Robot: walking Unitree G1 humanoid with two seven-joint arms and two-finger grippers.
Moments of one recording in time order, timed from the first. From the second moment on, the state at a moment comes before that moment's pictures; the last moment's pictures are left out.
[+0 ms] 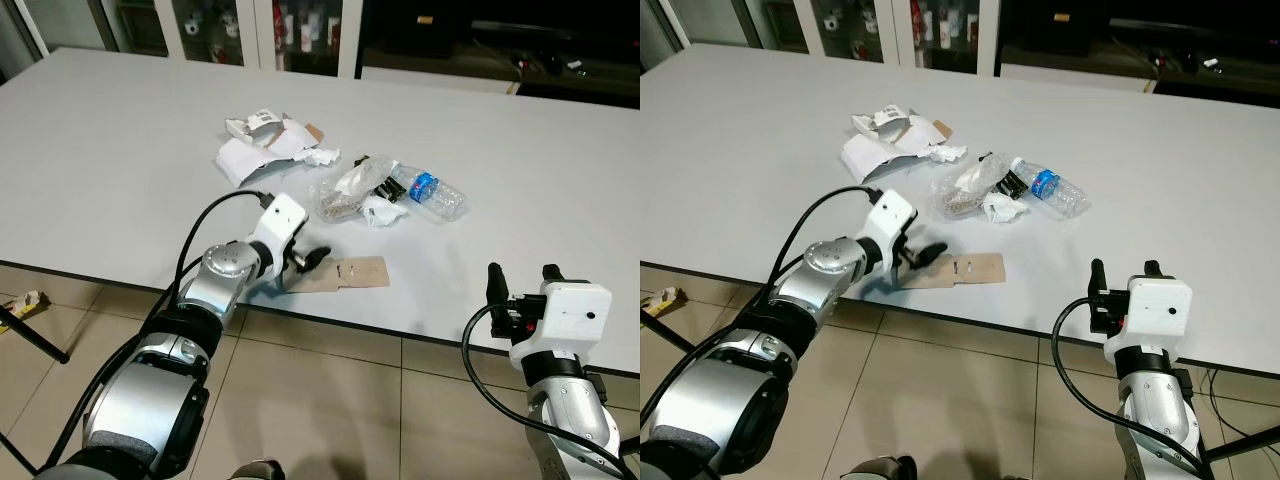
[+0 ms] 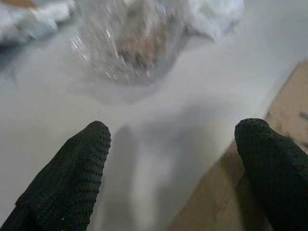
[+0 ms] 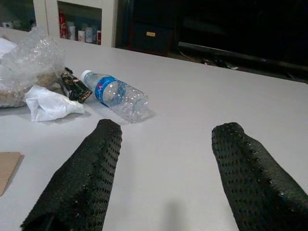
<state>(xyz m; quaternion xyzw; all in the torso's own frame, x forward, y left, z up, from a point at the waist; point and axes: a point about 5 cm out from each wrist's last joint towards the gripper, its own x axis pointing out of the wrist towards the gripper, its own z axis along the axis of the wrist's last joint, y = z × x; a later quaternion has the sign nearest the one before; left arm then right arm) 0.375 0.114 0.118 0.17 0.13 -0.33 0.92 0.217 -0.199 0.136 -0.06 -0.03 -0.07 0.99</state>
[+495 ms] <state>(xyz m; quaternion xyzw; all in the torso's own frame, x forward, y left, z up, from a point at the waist) 0.376 0.115 0.116 0.18 0.15 -0.34 0.91 0.217 -0.199 0.136 -0.06 -0.03 -0.07 0.99</state>
